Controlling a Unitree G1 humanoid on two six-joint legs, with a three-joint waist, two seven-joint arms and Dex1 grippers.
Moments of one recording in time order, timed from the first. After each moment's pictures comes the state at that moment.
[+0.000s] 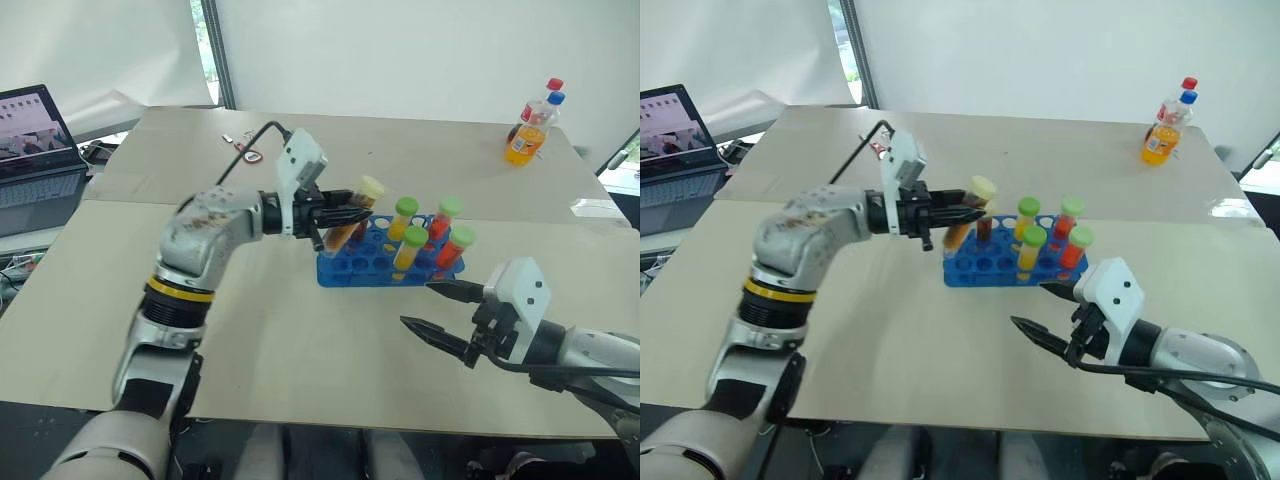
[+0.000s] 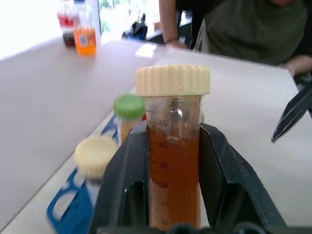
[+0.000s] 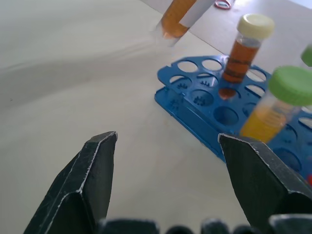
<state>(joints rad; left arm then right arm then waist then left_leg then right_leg) -0.84 0.28 -0.13 0.08 -0.40 0.57 -0.91 0.07 -0.85 -0.34 -0.89 0.82 0.85 0.52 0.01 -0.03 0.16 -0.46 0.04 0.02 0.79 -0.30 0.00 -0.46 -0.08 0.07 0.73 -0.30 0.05</state>
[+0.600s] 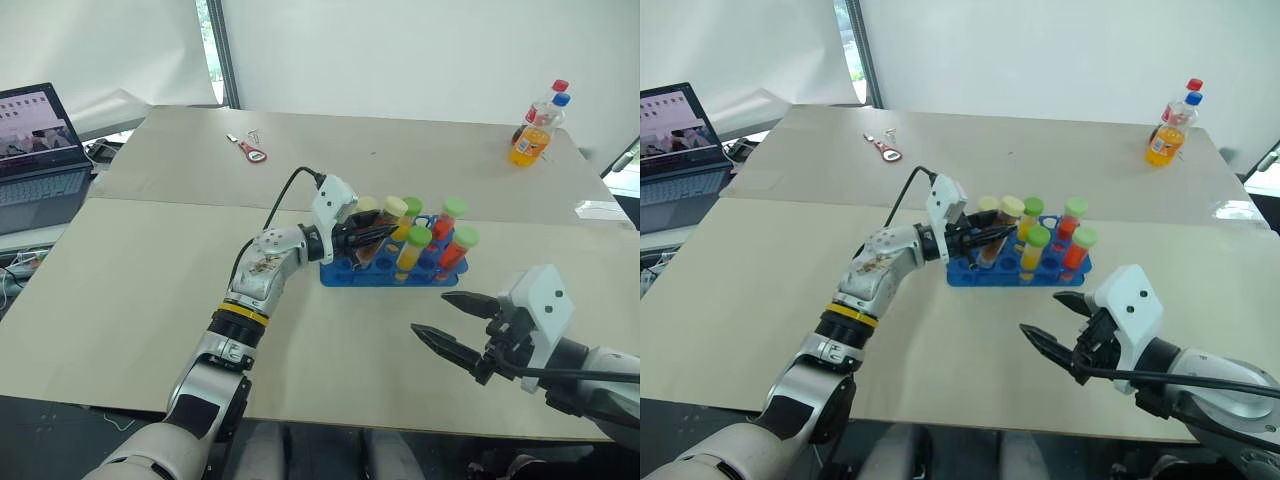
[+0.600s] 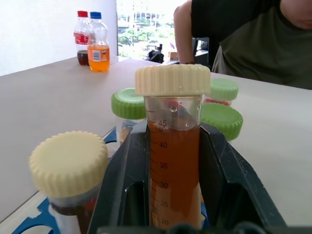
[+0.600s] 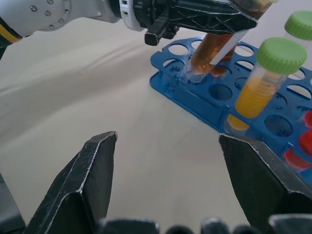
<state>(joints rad) -0.82 0.10 -0.17 0.40 -0.27 0.22 -0.87 0.19 -0.92 -0.50 -1.00 1.11 0.94 0.27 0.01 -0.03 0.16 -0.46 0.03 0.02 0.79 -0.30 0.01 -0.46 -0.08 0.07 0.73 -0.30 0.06</state>
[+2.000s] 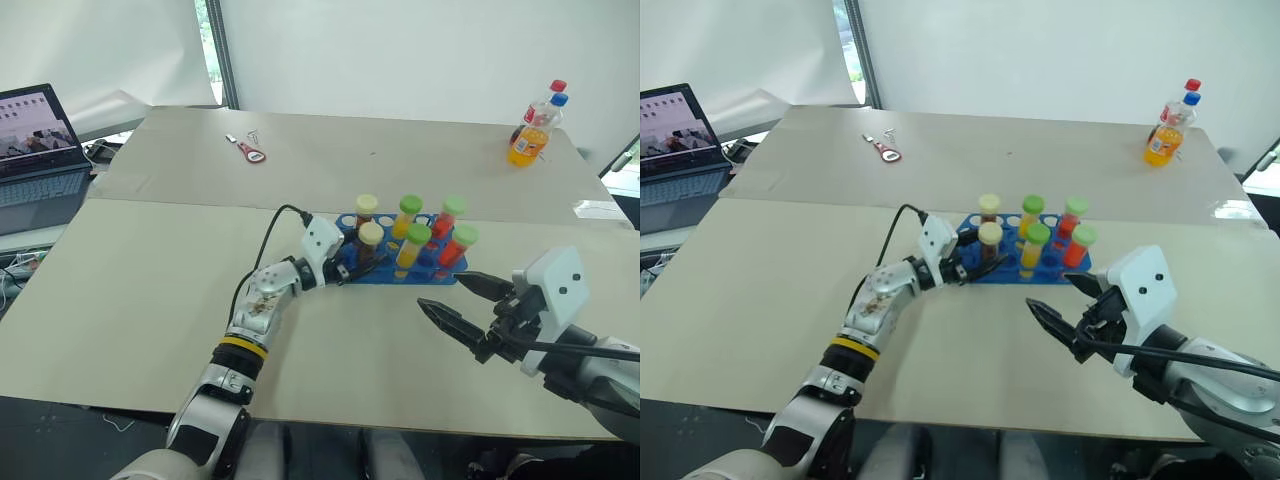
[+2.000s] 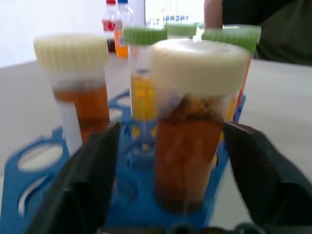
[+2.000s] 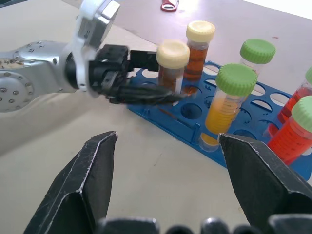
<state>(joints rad) -0.64 0.12 -0.16 0.41 -0.17 -0.02 -0.80 0.14 -0.94 -0.49 -0.97 1.17 0.88 0.12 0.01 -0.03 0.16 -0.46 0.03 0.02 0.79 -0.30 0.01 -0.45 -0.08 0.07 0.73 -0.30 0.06</state>
